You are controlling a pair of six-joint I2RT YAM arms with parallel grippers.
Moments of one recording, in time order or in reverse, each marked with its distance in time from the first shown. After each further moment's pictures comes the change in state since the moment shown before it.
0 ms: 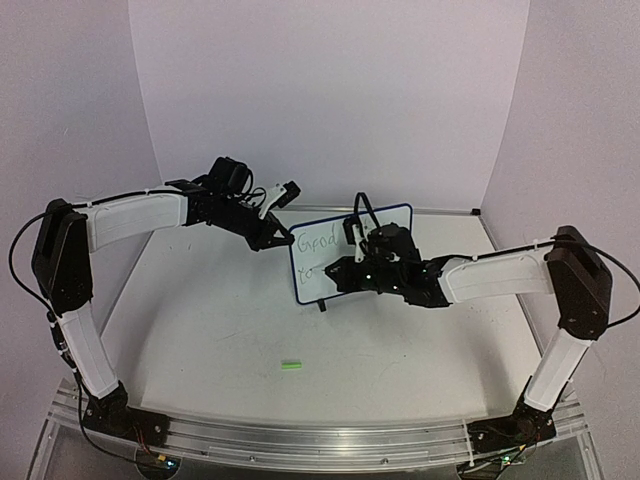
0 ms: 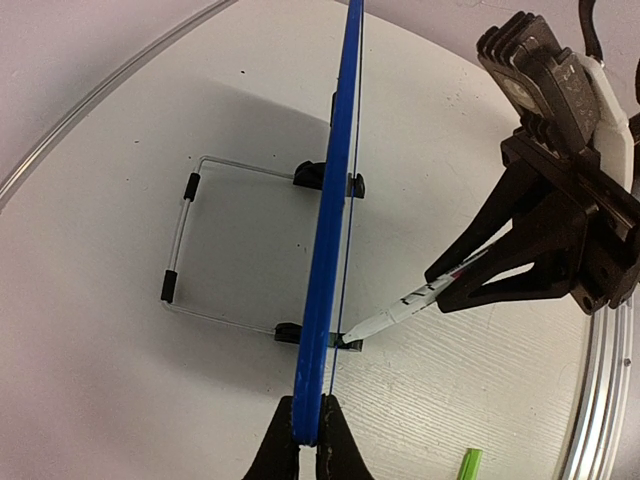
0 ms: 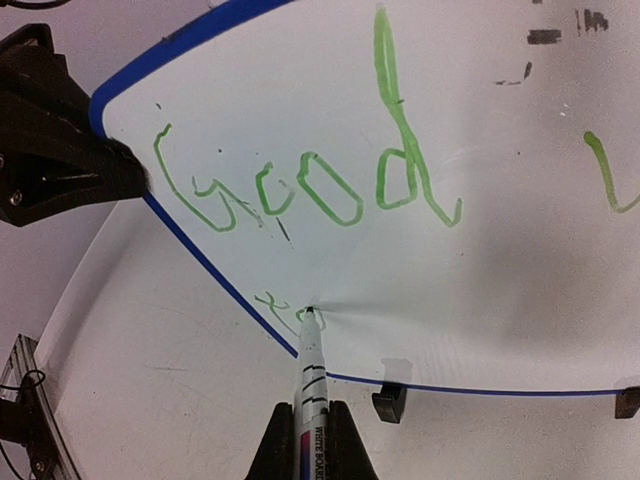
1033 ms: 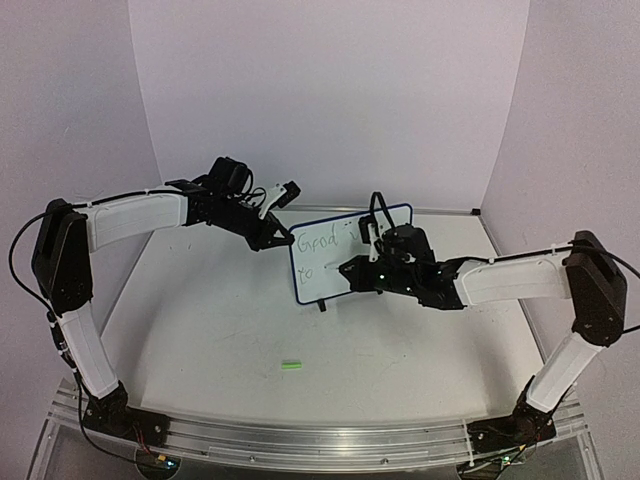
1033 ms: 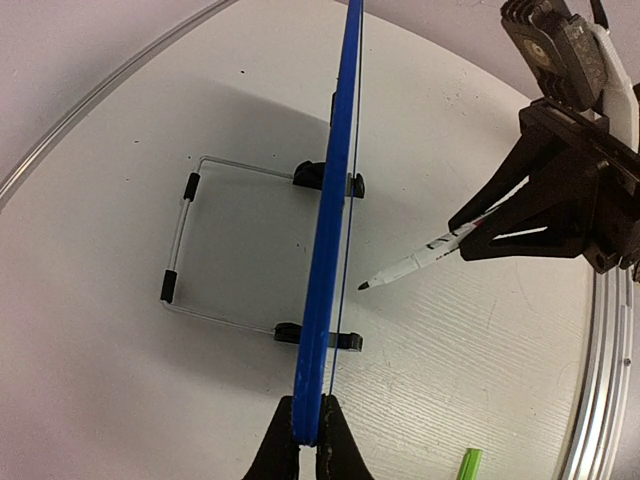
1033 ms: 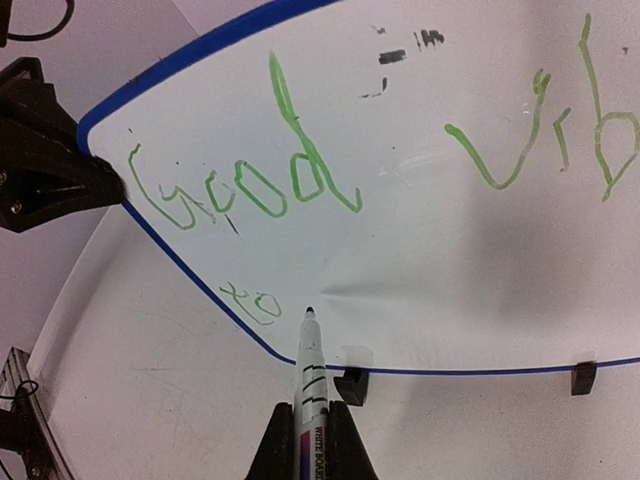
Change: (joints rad) left arm 0.000 0.000 0.000 0.000 0.000 0.000; right arm -0.020 -0.097 -0.084 -0.010 0.040 0.008
